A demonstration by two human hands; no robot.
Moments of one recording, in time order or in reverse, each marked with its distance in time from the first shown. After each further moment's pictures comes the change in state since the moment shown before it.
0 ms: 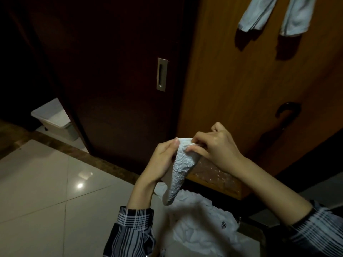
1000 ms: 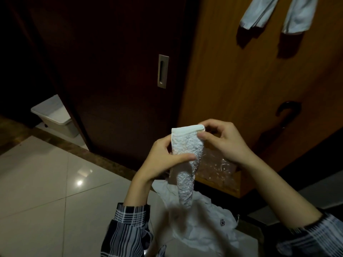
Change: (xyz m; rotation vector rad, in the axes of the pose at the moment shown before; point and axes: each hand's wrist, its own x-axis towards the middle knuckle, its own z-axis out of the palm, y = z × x) left_hand -0.012 0.019 0.000 0.165 -0.009 0.055; right_hand 0.006 -0.008 -0.027 0.840 -0.172 0.548
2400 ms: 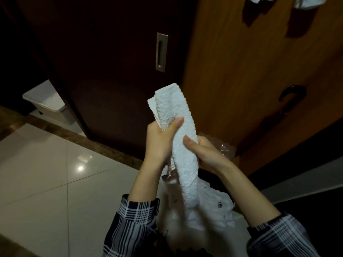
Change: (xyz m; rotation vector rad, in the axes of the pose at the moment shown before) left_hand 0.011 0.009 0.011 -0.211 0.430 -0.119; right_hand -0.010 0.048 0.061 0.535 -0.184 0.445
